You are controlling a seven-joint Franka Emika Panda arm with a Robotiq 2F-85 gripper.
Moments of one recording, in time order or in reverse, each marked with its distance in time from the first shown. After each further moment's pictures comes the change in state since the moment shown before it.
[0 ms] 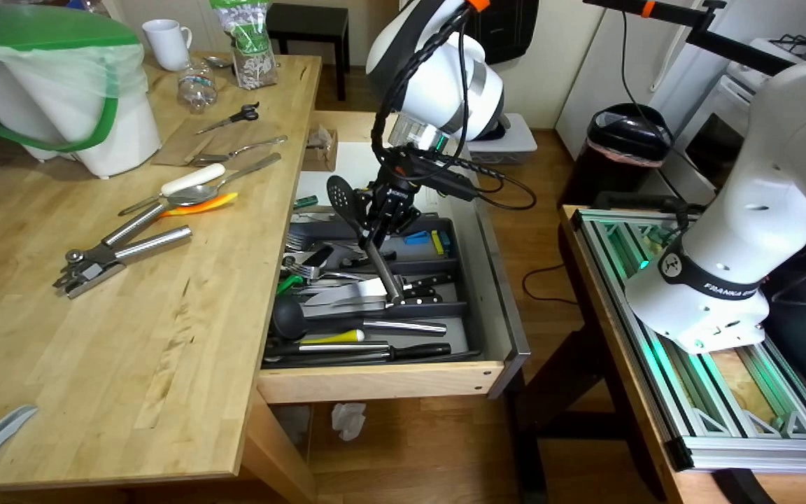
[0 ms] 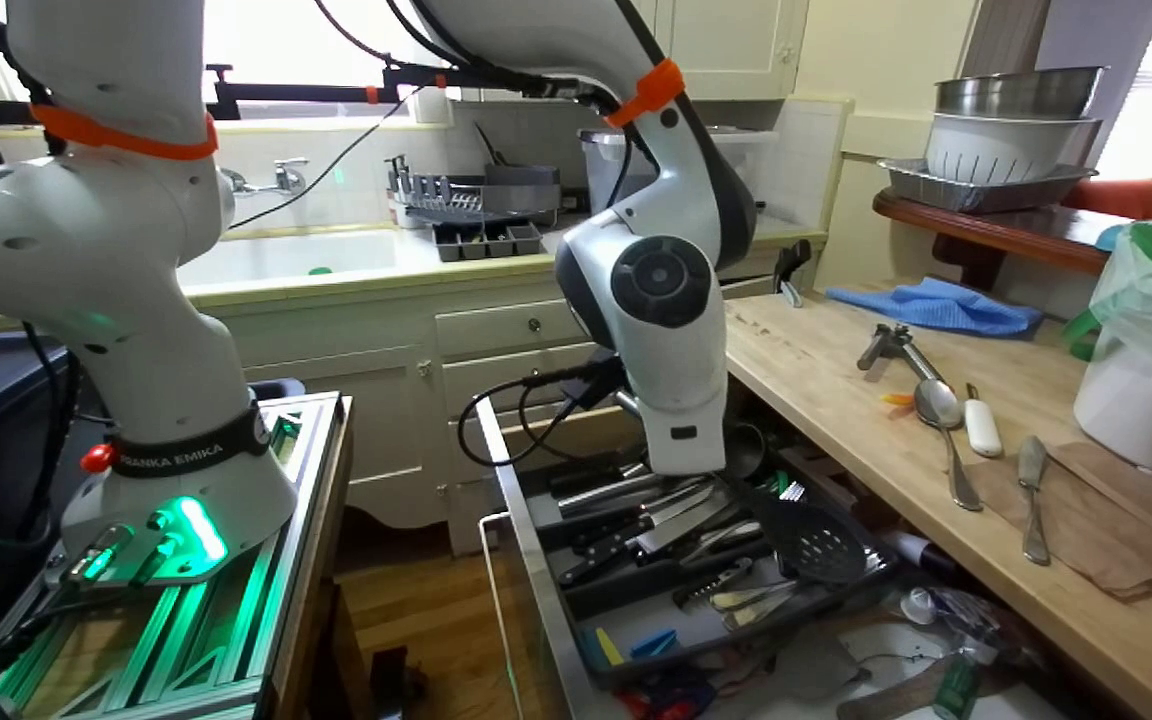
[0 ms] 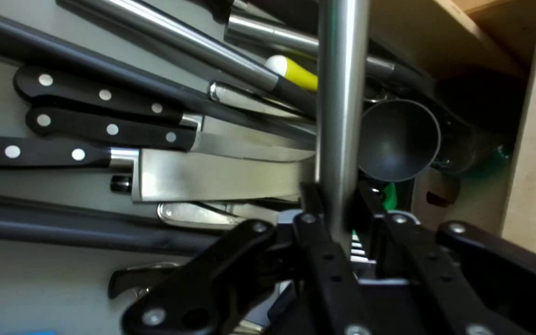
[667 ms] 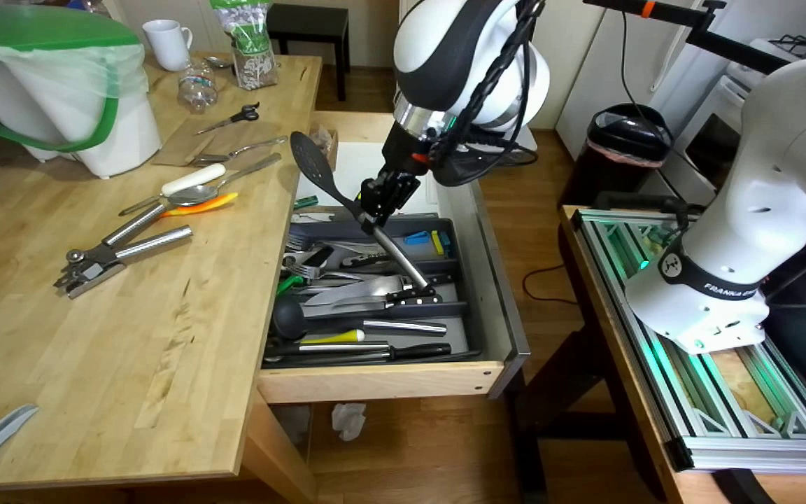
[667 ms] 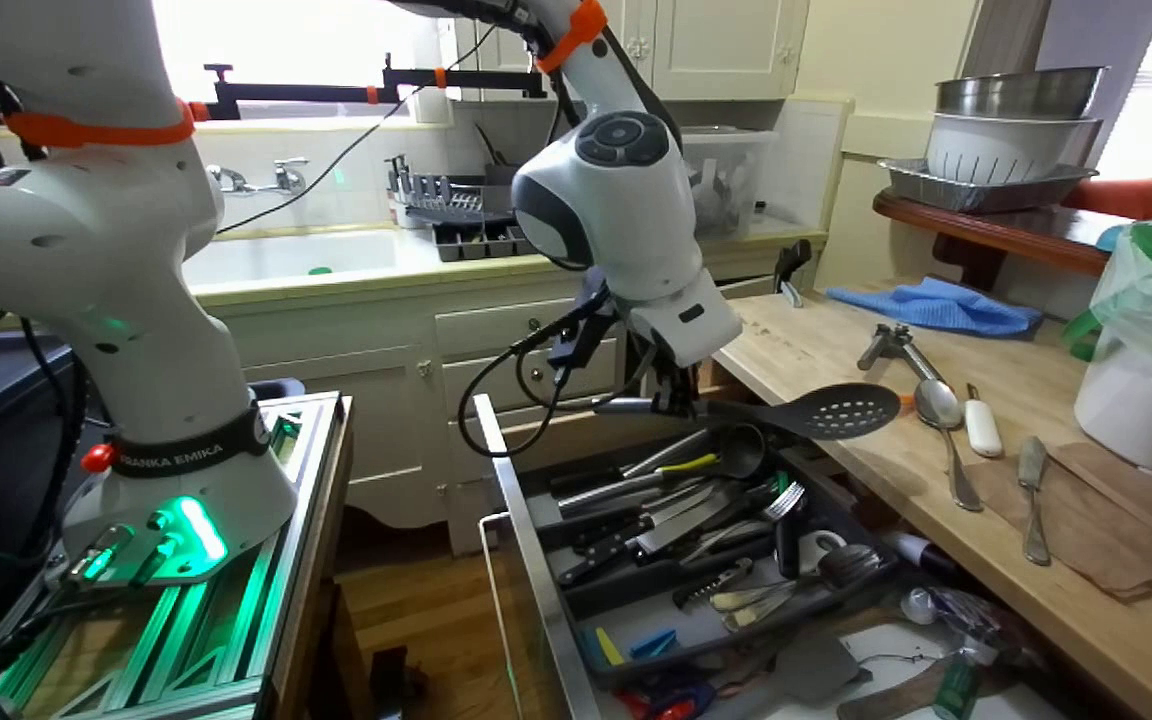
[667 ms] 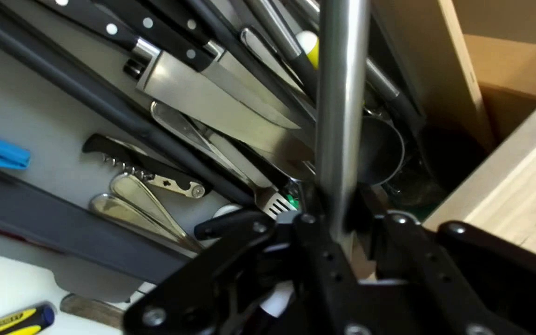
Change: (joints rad) arm 0.108 -0.208 0.019 -0.137 -0.258 0.234 -0.148
